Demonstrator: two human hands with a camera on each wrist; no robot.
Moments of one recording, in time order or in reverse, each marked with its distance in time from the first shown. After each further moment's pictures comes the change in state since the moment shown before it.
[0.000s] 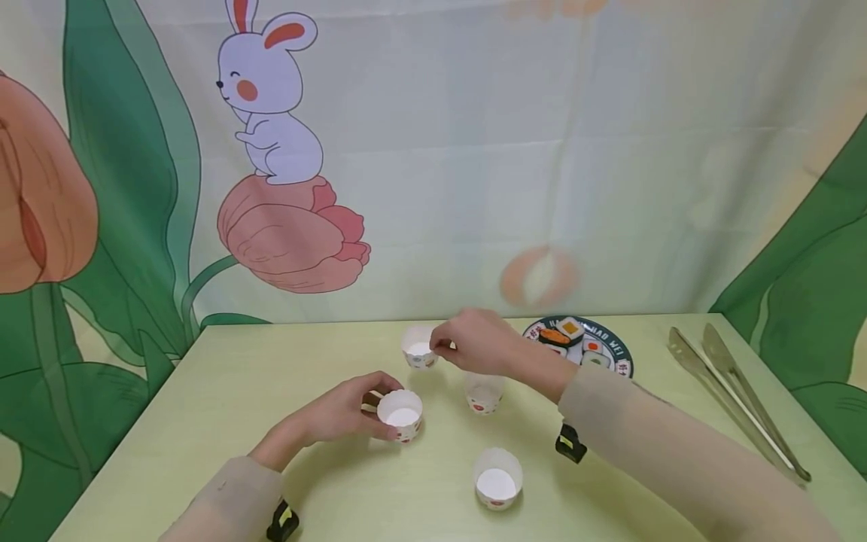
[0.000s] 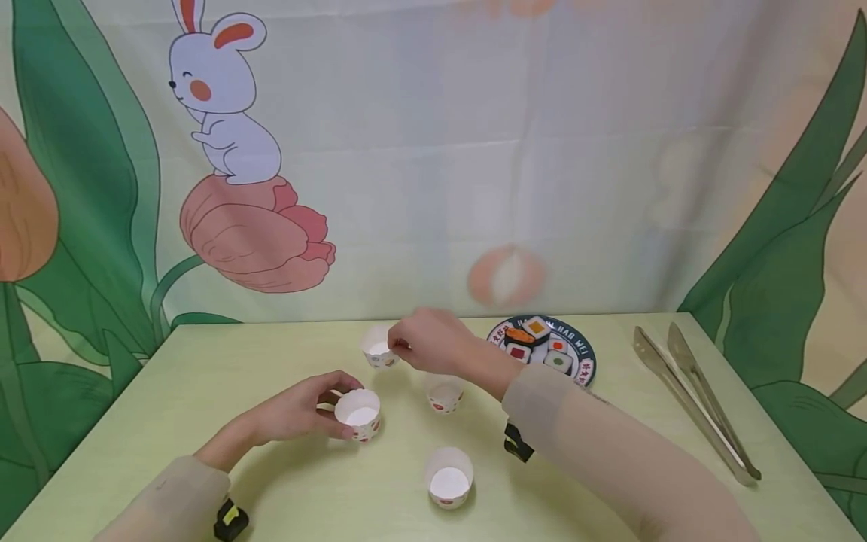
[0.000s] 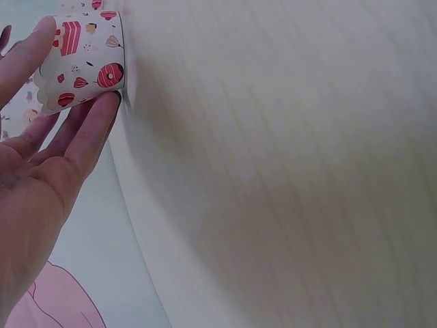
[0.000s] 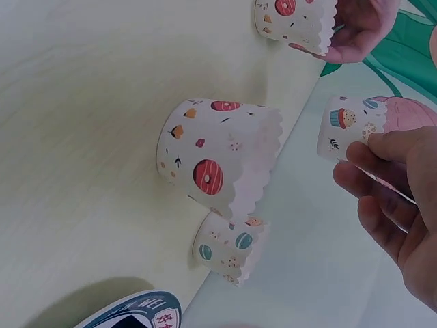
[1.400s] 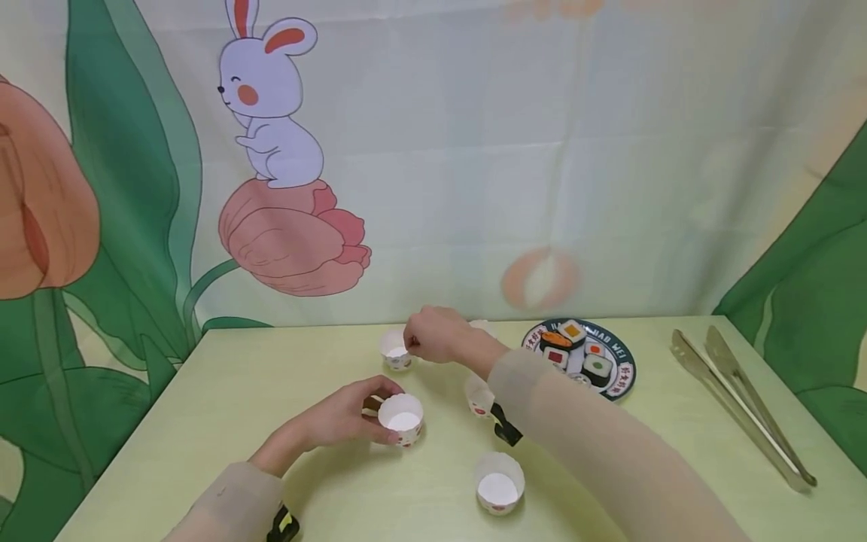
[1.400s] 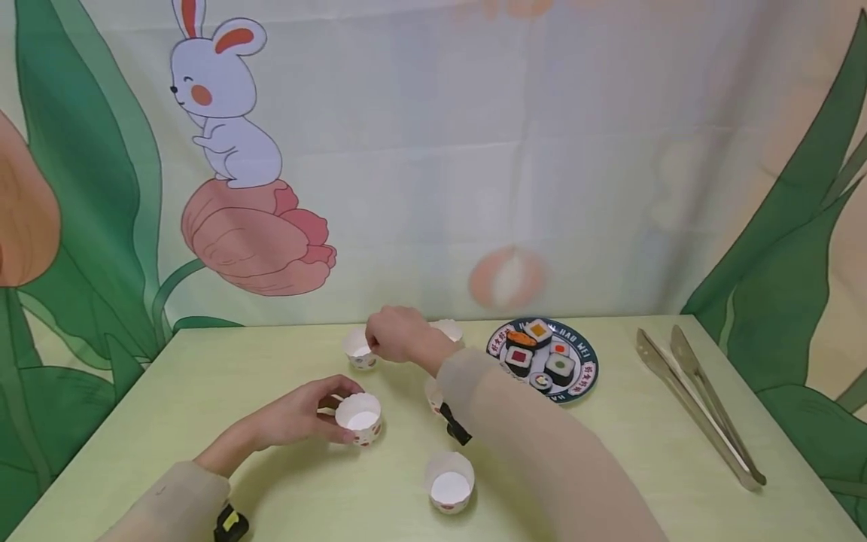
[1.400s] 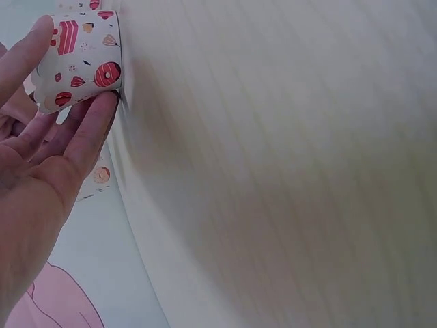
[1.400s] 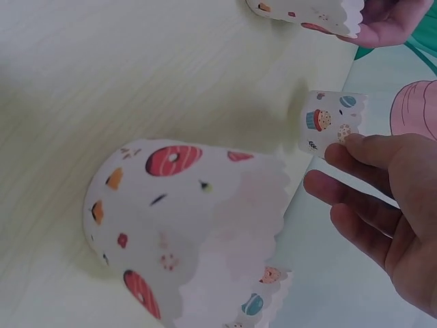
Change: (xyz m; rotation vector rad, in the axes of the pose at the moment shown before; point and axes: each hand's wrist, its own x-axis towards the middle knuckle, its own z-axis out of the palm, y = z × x) left_hand 0.000 -0.005 0.001 -0.028 -0.011 0.017; right_hand 0.072 0.010 0.040 -0.014 -0.263 0.204
